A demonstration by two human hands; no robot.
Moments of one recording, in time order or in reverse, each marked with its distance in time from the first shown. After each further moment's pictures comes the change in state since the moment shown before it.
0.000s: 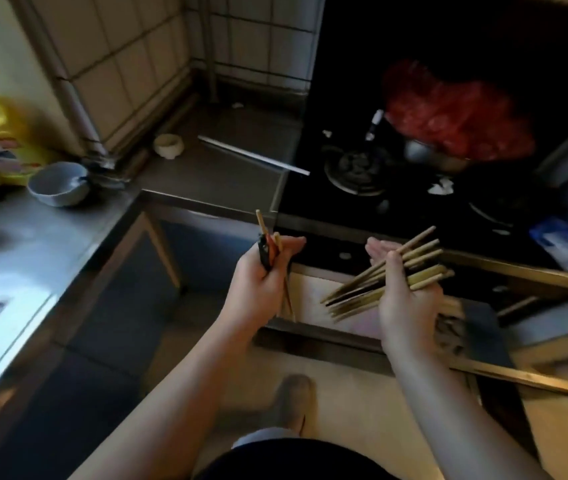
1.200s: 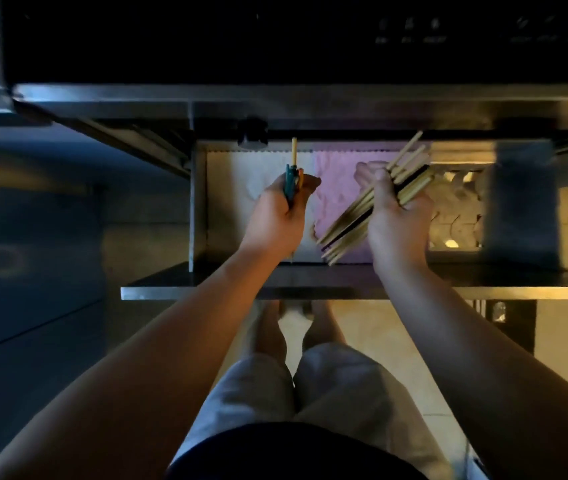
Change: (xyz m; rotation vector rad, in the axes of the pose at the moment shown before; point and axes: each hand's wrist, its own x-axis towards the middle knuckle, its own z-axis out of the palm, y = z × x) left_hand 0.143 -0.275 0.301 0.207 -0.312 -0.562; right_hand 0.188 0.308 -0.134 -0.430 0.197 0.654
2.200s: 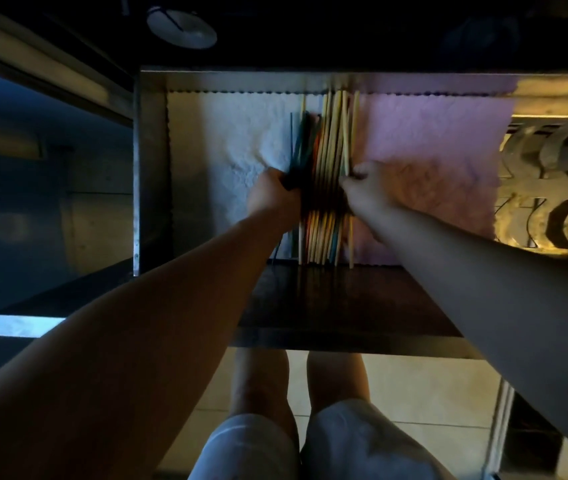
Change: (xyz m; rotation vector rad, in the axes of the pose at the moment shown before) left_hand 0.110 -0.162 0.064 0.314 0.005 -0.434; right_hand 0.134 0.183 0.098 -0.516 -0.387 0.210
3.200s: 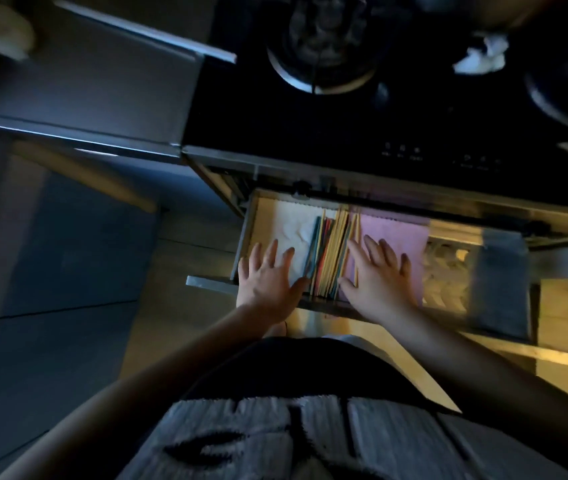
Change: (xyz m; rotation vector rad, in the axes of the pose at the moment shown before) left_hand -0.286 0.038 -0.159 0.567 0.154 0.273; right_hand -0.274 -0.098 -0.145 -0.864 -0.024 -0.564
